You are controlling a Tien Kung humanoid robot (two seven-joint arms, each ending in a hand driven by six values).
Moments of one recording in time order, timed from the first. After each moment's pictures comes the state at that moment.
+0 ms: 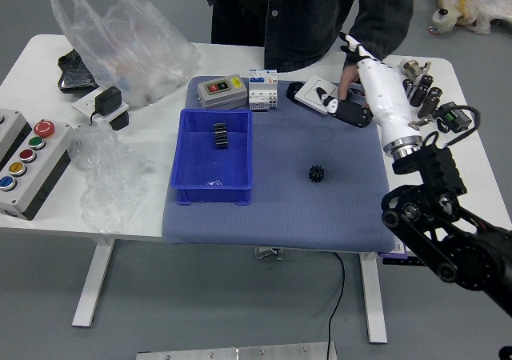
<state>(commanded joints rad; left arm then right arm) -0.03 0.12 -1.58 -0.18 1.66 0.13 0.17 0.41 -0.31 0.99 1.31 -1.96 -0.50 -0.19</state>
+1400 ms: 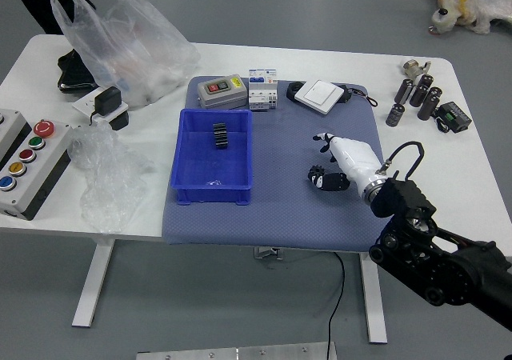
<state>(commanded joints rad) -0.04 0.12 -1.58 -0.18 1.66 0.12 0.17 0.50 -0.29 0.67 1.17 -1.93 -0.26 -0.34</state>
